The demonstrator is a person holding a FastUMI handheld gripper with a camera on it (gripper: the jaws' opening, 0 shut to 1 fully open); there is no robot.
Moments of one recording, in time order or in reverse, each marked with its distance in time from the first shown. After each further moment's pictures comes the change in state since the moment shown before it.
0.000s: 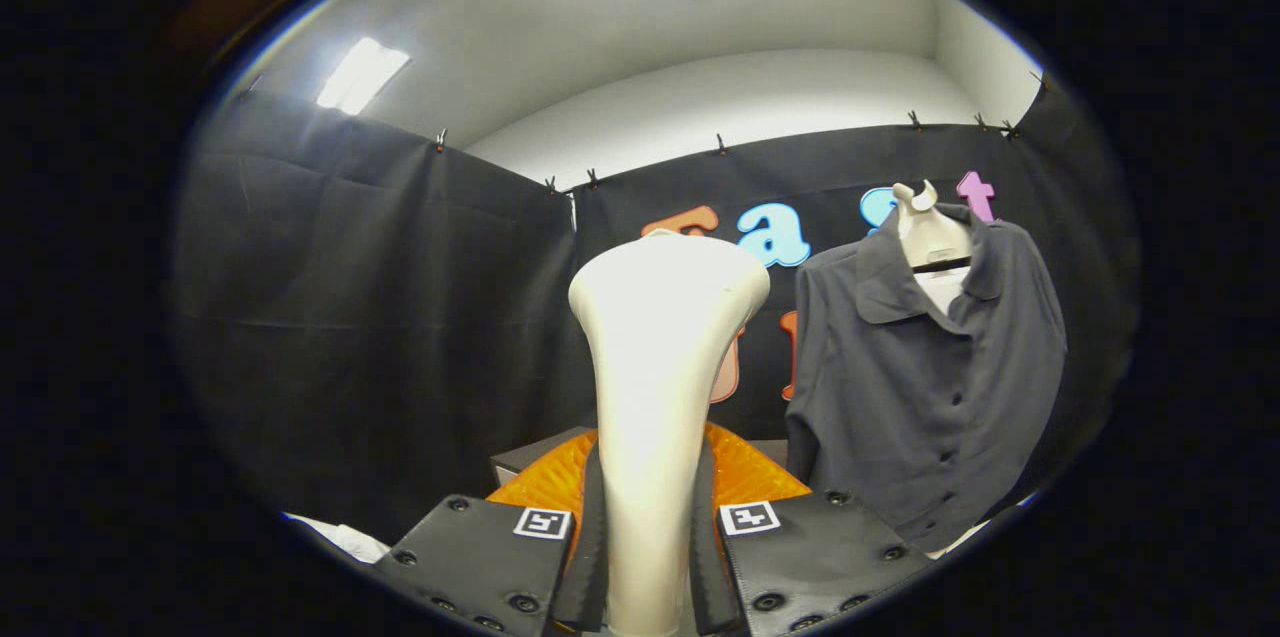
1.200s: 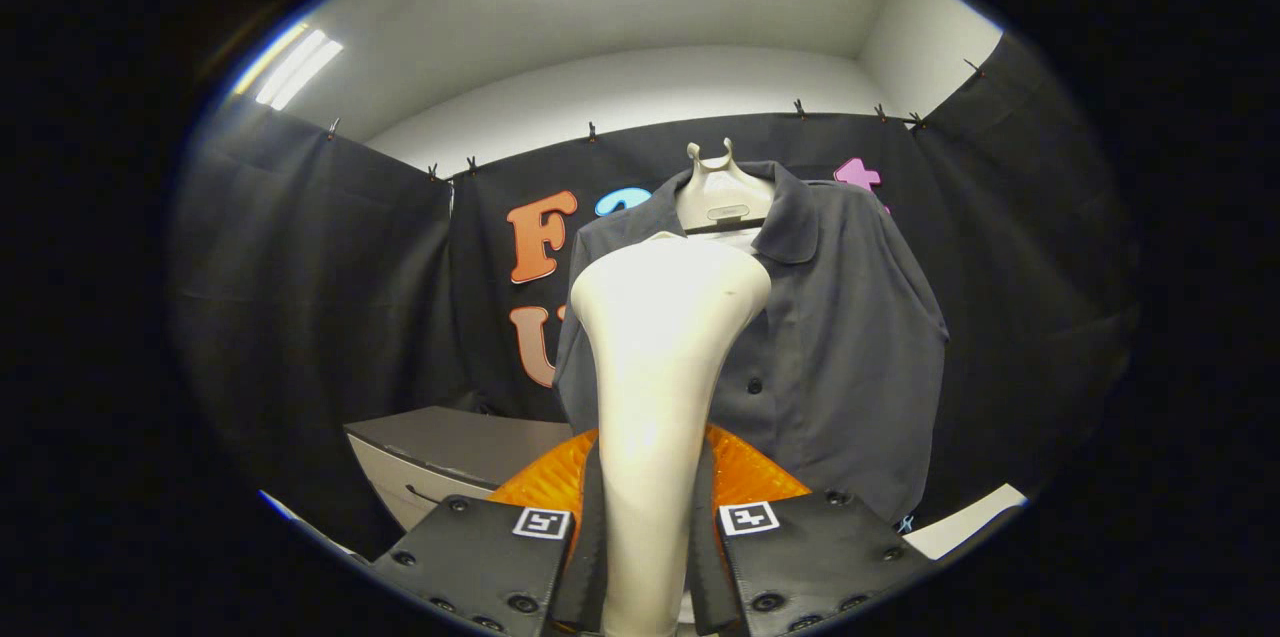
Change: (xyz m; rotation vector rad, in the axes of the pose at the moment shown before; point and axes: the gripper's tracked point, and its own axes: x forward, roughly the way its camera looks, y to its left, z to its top) arm -0.021 -0.235 -0.049 -0.005 0.029 -0.244
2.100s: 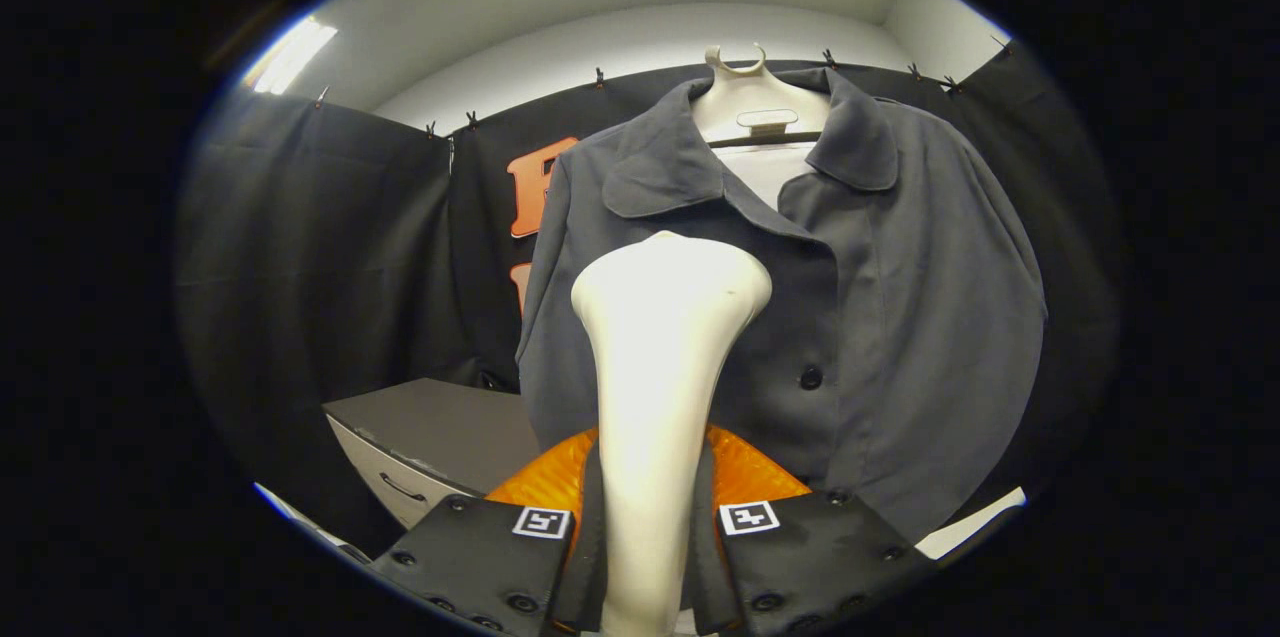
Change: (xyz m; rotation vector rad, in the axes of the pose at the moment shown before) arm 0.112 -0.005 -0.041 0.004 0.128 0.058
